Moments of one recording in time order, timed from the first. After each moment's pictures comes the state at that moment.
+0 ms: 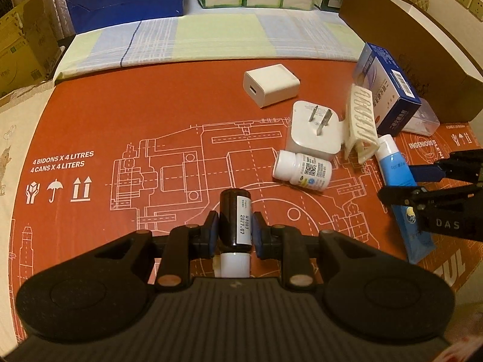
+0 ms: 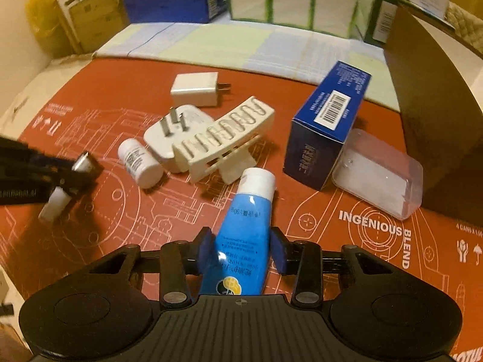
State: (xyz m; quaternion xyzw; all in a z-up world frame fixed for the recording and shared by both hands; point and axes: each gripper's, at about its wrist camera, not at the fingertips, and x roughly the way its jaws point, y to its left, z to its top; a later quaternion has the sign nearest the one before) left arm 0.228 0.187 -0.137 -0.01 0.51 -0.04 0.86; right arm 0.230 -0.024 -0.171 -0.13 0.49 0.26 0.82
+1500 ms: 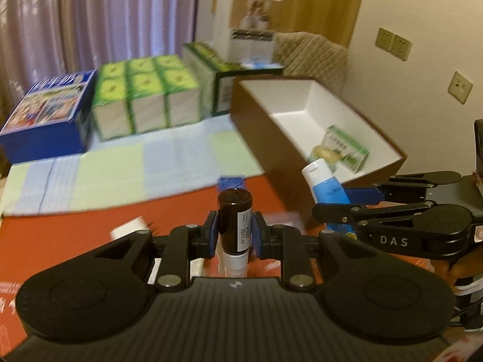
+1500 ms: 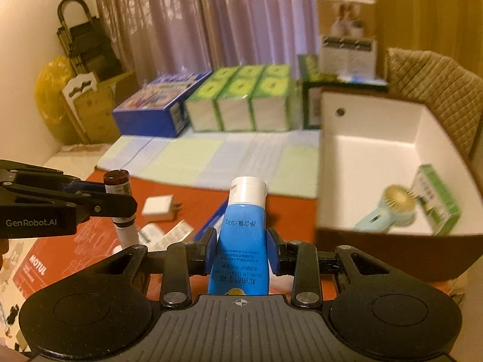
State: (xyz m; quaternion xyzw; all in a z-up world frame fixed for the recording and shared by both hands) left arm 0.266 0.034 -0.006 0.00 0.37 -0.14 0.92; right arm 0.265 -0.145 -0.048 -0.03 0.37 0.29 0.88
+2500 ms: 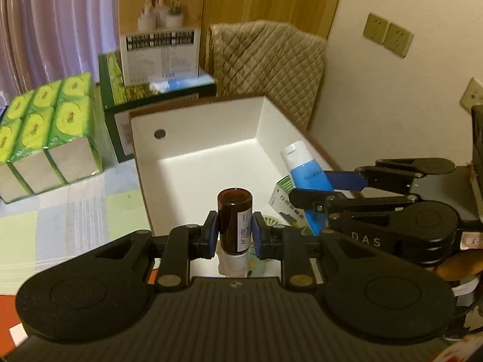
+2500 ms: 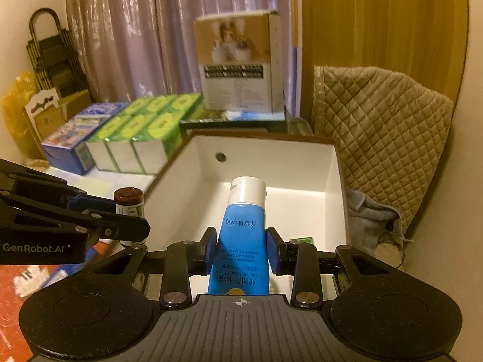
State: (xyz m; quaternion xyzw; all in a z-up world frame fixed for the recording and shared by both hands) left arm 0.441 -0.149 -0.023 0.00 0.41 -0.17 0.90; right arm 0.441 -0.293 -0.039 -0.06 0.35 0.26 0.90
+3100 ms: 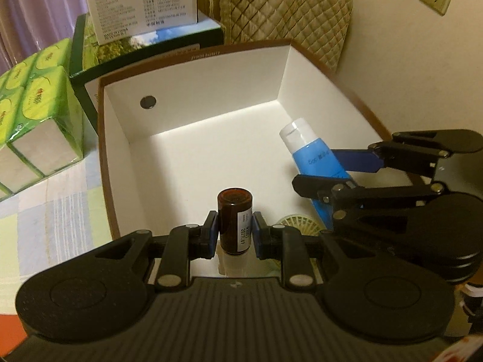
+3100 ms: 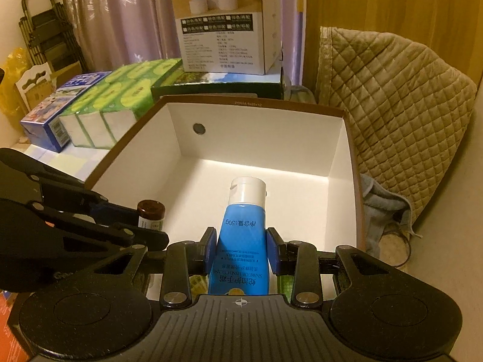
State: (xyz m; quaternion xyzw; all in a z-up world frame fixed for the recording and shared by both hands) left arm 0.519 -0.175 -0.084 0.05 0.48 -0.14 0.86; right arm 0.514 -0.286 -0.087 -0.08 0.40 0.26 0.88
